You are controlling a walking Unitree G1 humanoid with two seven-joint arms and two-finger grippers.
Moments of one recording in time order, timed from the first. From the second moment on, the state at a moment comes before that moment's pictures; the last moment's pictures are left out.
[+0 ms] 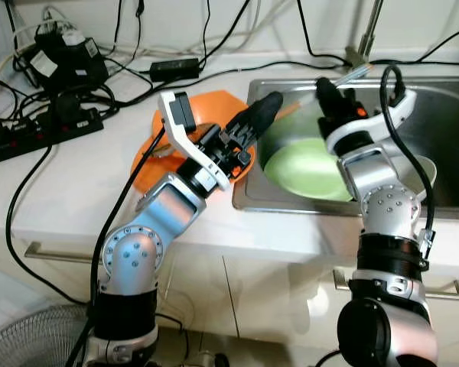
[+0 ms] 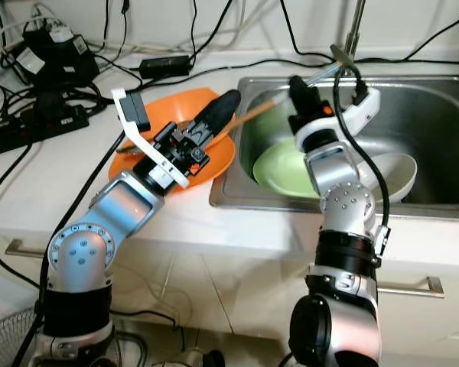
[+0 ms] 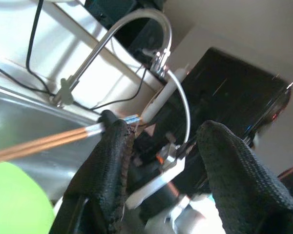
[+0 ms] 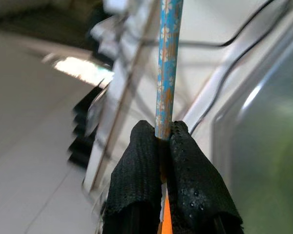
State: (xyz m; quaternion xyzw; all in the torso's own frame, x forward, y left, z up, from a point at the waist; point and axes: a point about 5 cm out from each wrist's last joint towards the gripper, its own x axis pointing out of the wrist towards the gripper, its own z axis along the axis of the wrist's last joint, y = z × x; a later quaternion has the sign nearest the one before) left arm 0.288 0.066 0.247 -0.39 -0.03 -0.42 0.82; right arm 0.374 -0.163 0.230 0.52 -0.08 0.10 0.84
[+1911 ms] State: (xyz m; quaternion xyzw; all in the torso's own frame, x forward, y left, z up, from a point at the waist) left arm 0.287 0.066 0.187 -0.03 0.08 -0.41 0.91; right arm 0.389 -0.195 0.174 0.05 0.03 -0.05 1.00
